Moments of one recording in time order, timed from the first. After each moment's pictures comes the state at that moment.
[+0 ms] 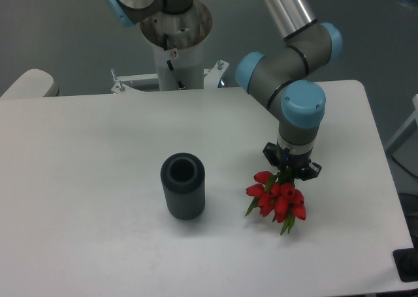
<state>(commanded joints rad) 2.64 -2.04 -1.68 -0.91 1.65 1.21</state>
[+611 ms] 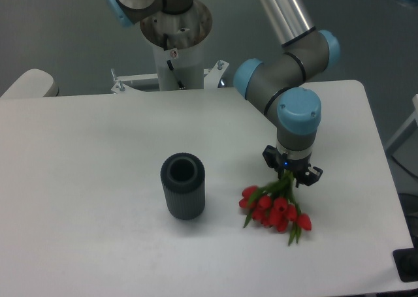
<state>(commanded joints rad) 2.63 -2.05 -1.60 -0.87 1.64 1.22</state>
